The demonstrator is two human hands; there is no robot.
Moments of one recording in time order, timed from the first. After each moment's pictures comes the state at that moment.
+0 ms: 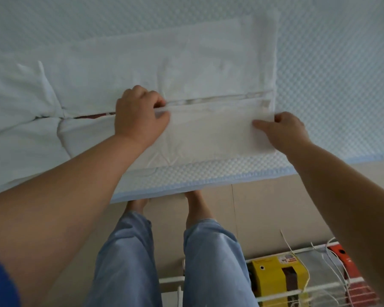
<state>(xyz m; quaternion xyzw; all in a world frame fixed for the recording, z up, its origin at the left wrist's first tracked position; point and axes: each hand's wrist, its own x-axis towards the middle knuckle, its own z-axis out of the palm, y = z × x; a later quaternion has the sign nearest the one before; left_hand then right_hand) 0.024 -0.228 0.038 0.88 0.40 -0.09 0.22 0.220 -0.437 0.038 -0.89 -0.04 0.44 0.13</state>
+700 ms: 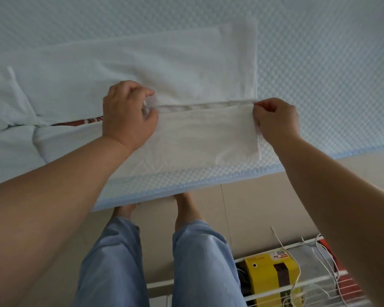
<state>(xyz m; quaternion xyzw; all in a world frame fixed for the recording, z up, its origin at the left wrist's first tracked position) 0.050 -0.244 0.031 0.90 0.37 -0.04 0.24 0.247 -0.444 0.038 -0.91 -0.02 0.35 0.22</state>
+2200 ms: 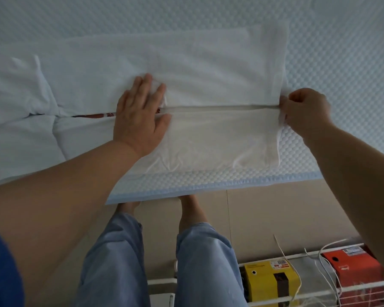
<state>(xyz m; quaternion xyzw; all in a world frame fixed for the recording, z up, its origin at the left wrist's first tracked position) 0.026 -0.245 0.012 0.91 0.33 -0.10 0.21 0.284 -0.433 0.029 -0.92 -0.04 0.35 0.19</state>
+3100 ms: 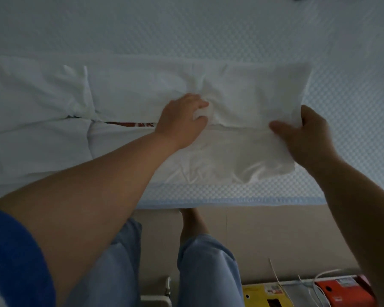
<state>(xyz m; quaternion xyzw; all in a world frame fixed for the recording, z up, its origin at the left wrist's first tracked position) 0.062 -0.227 0.027 0.82 0.38 -0.05 0.42 0.237 -0.388 0.084 -0.89 -0.16 0.36 0.24</state>
